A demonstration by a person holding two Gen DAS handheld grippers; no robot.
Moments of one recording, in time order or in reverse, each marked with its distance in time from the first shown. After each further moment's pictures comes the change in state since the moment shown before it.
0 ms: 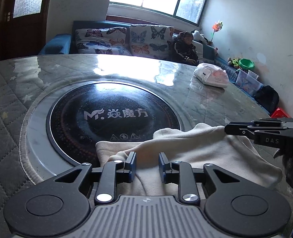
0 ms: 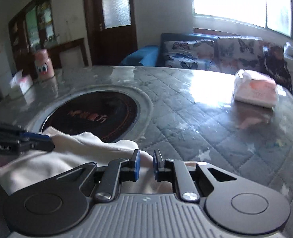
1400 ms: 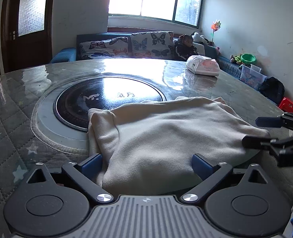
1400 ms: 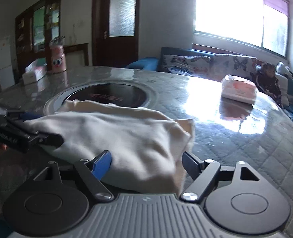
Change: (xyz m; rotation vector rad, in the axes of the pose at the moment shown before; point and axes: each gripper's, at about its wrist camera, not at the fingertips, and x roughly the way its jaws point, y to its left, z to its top) left arm -0.036 -0.050 -0.065 0.080 -0.062 0.090; right arm -0.080 0.036 -0.075 -0.088 -0.102 -0.078
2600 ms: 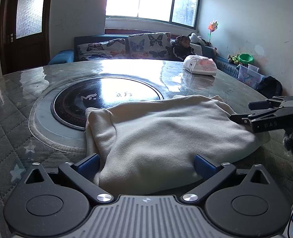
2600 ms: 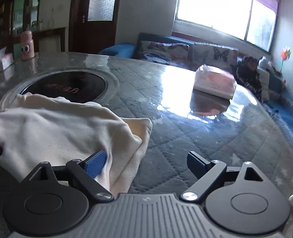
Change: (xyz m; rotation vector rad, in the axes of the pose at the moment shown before) left arm 0.001 0.000 -0.005 0.010 -0.013 -0.012; right arm 0.045 -0.043 0.020 0.007 0.094 -0.133
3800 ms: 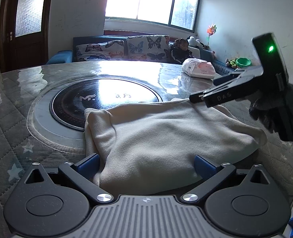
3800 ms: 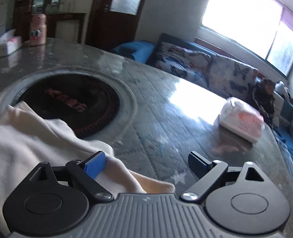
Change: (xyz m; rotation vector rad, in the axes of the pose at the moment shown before) left arm -0.002 0.004 -0.002 -0.020 -0.016 -0.024; right arm 0.055 0.042 0.074 -0.225 0.005 0.034
